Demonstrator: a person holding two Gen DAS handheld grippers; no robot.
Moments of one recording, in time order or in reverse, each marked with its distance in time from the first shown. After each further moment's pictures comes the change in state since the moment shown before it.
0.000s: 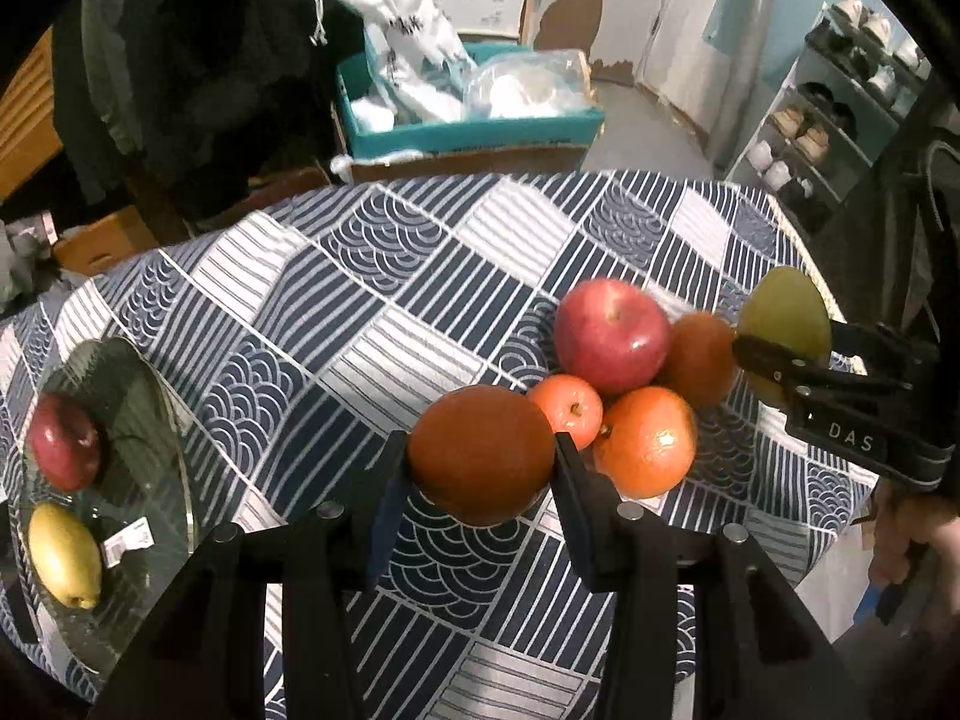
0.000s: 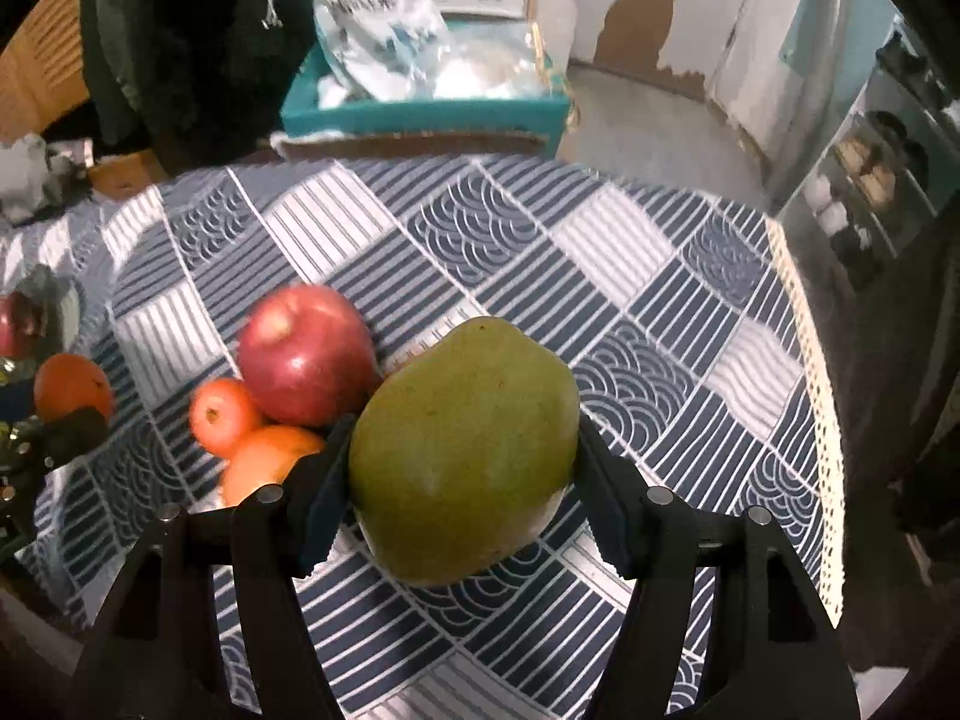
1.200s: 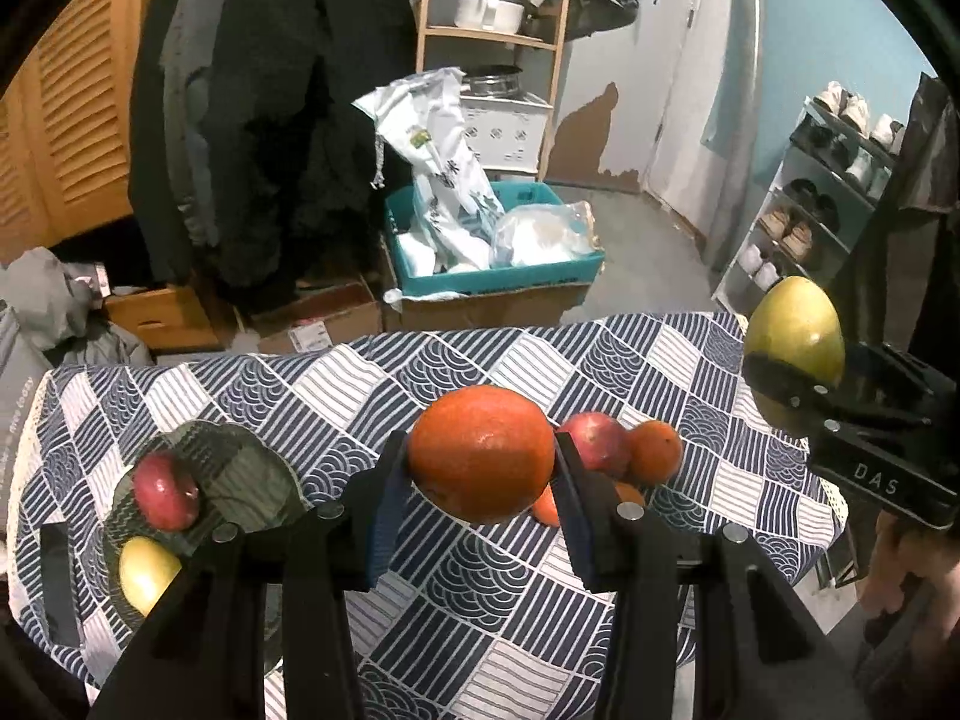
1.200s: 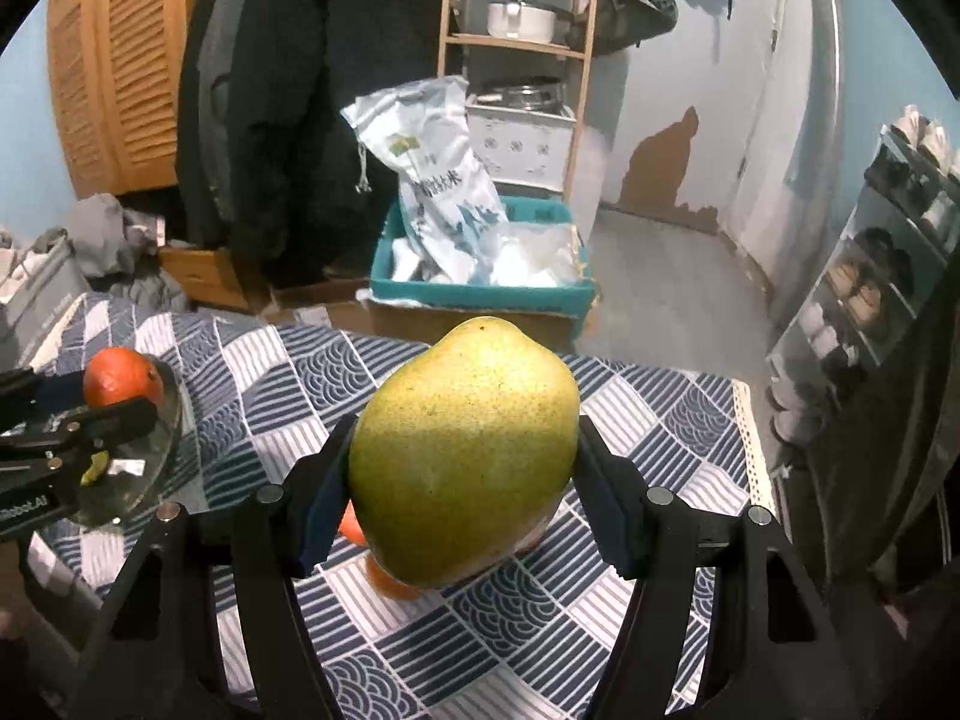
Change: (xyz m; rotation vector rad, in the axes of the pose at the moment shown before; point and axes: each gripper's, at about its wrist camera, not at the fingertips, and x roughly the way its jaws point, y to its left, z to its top) left arm -0.116 0.020 0.016 -0.039 -0.252 0.028; right arm -0.128 0.039 0.030 -0.076 -0.309 0.050
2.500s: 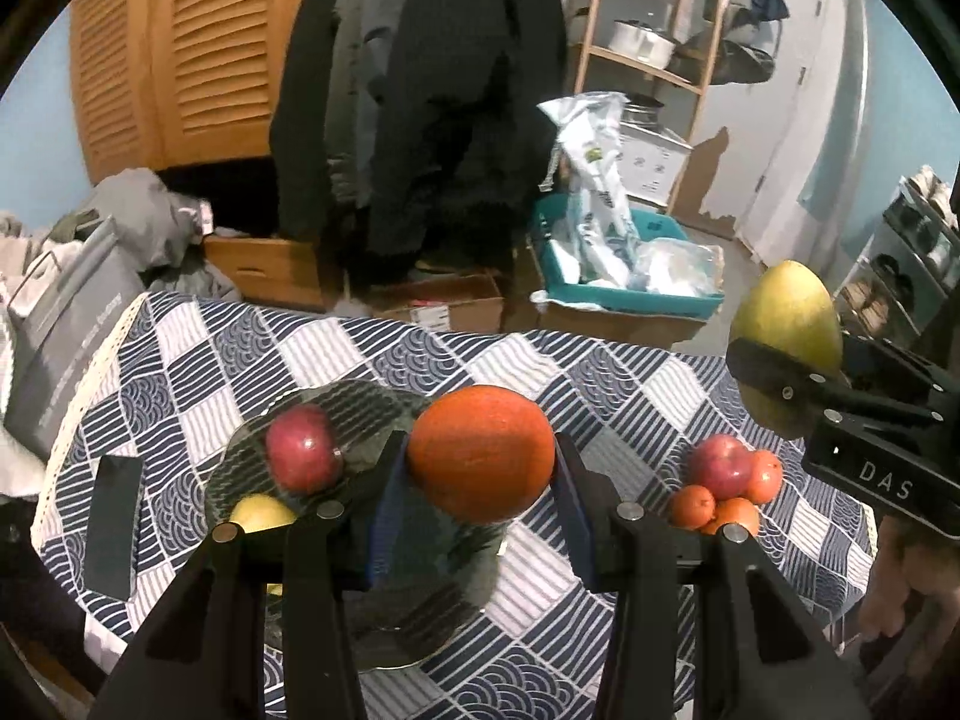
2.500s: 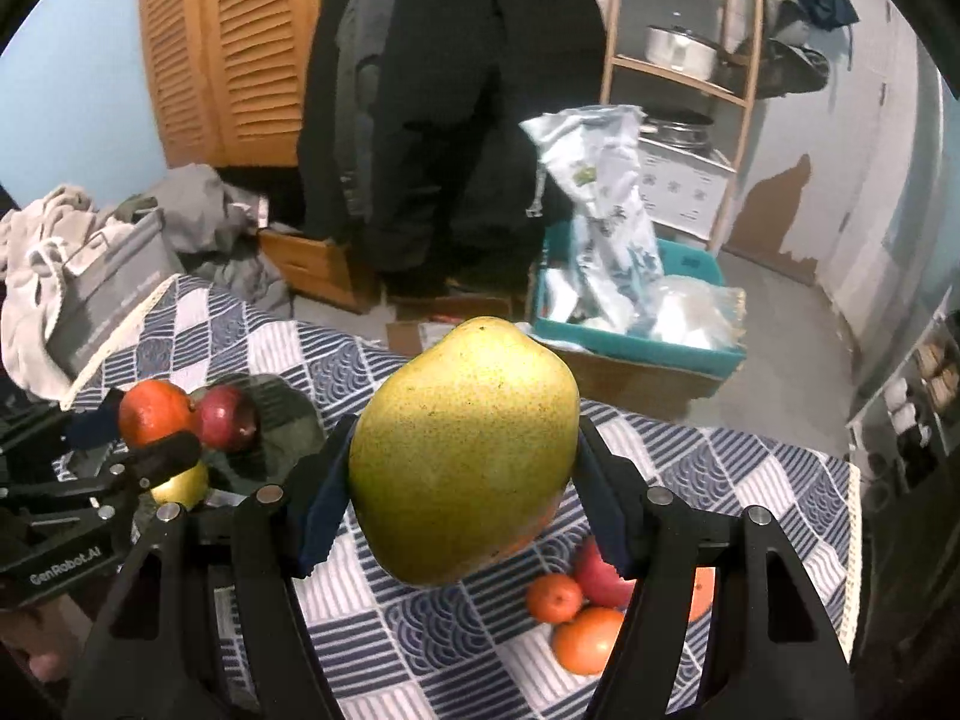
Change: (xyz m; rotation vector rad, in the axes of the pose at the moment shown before) left arm -0.025 0.124 -0.025 -0.200 -0.018 0.155; right arm 0.031 0.142 0.045 -0.141 0.001 0.190
